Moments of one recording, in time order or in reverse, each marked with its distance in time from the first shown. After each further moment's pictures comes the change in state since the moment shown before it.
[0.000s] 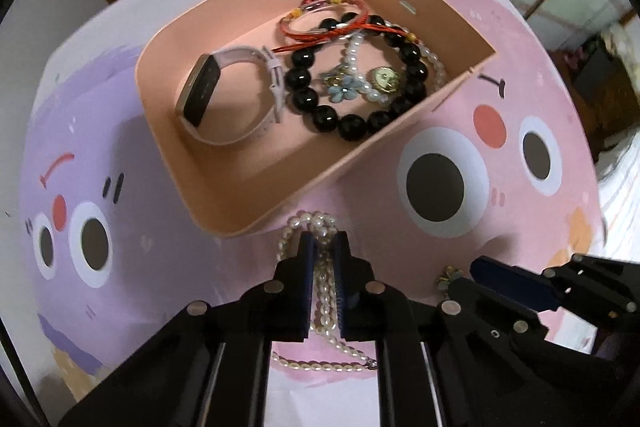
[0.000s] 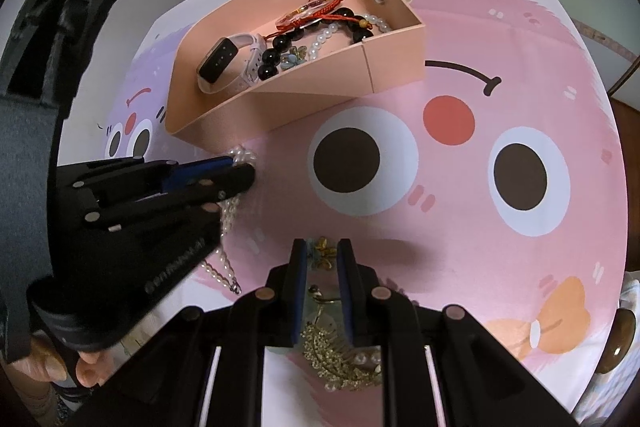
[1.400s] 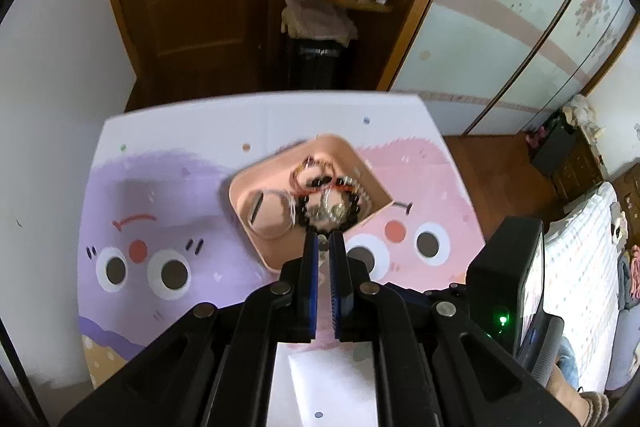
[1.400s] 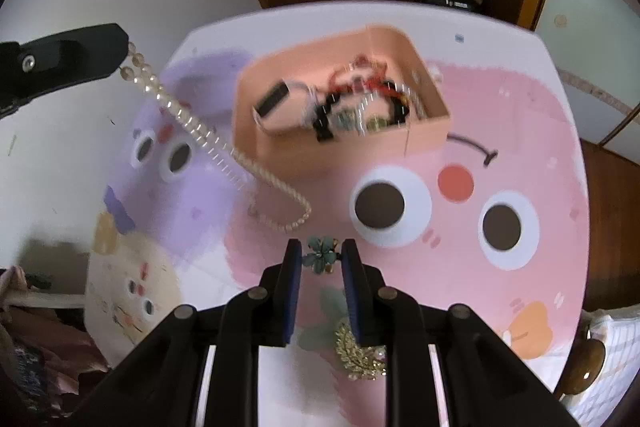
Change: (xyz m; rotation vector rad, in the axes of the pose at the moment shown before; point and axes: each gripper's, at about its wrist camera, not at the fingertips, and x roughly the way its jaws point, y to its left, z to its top) left arm -0.208 0.025 -0.001 -0.047 -0.332 -0.103; right arm -0.047 0.047 0.004 -0.118 -0.114 -0.041
